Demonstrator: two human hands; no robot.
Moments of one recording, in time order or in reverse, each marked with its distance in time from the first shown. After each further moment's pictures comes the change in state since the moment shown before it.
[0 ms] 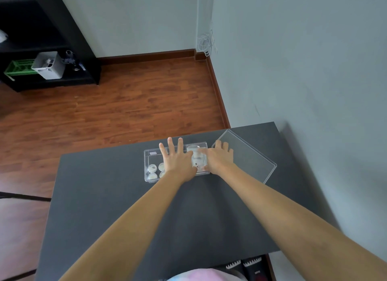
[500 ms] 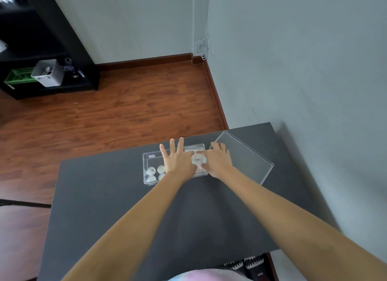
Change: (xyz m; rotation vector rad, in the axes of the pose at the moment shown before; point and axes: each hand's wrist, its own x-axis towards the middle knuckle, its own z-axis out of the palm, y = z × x) left_hand -0.007 0.008 -0.015 -0.115 0.047 0.017; right_hand -0.008 0.009 0.003 0.150 0.098 -0.111
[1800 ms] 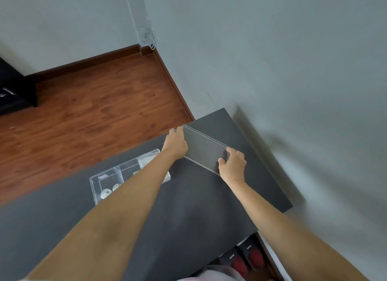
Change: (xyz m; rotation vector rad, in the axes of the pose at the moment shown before) left_hand 0.088 0.111 -0.008 -0.377 -0.146 0.177; right_hand -0.054 0.132 0.015 0.690 0.396 0.683
